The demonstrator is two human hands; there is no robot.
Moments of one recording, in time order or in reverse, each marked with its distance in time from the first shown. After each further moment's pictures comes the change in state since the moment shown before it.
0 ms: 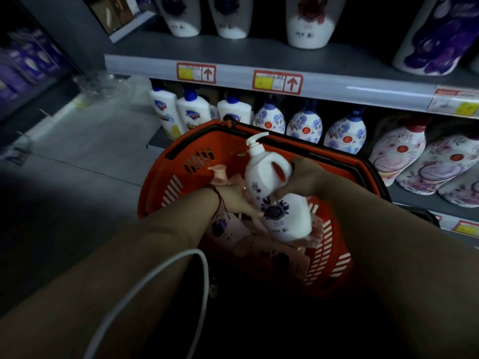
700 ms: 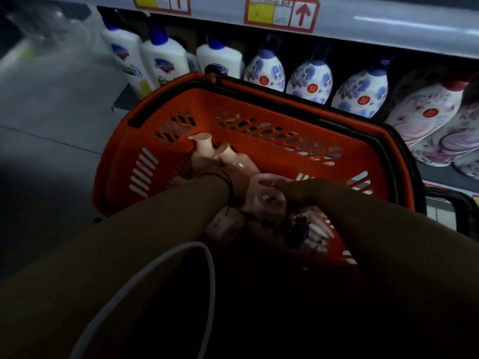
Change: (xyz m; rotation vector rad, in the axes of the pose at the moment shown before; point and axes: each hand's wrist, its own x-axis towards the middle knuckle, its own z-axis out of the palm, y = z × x) left_hand 0.071 -0.008 0.024 0.928 -0.087 -0.121; right_hand 0.046 0.059 0.079 -0.474 -0.559 -0.112
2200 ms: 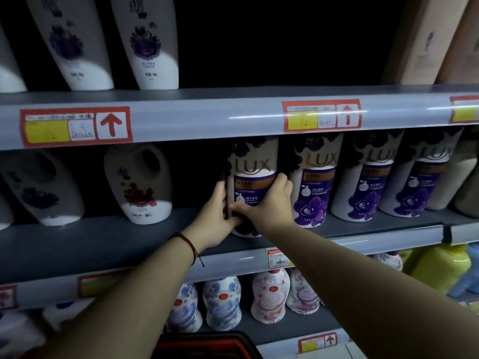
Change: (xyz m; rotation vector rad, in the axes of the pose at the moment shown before) left_hand 0.061 0.076 -0.349 -1.225 0.782 0.806; right_hand -0.206 0.142 -0.241 0.793 1.657 0.332
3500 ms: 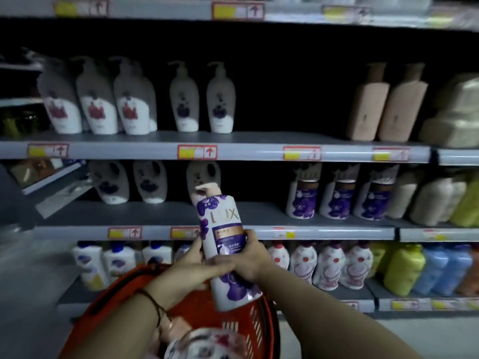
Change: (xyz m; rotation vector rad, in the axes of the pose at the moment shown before) left_hand -0.312 0.158 -0.008 -0.246 0.121 -0.346; right_hand -0.243 -0.105 -0.079 0.081 -0.533 0.127
